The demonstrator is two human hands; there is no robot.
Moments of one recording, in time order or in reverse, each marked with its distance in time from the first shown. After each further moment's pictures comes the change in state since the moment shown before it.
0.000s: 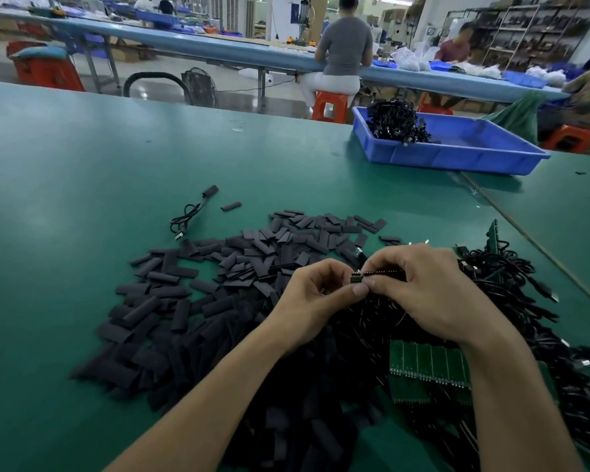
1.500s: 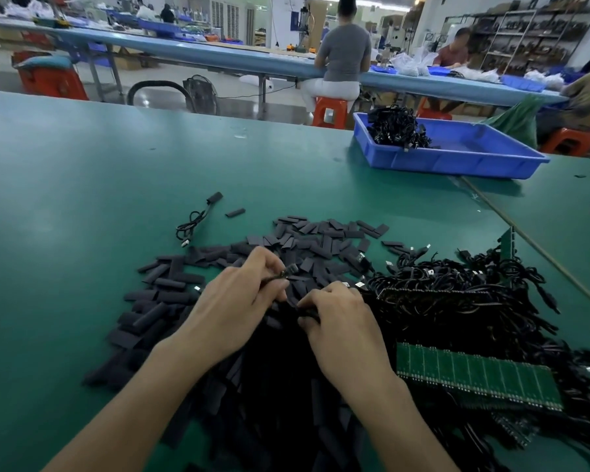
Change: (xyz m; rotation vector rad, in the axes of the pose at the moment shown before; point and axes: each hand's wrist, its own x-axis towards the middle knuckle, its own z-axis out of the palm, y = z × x) left_hand -0.034 0.037 -0.076 1.052 0.152 0.084; right_hand -0.006 -0.041 0.102 -0.128 0.024 0.060
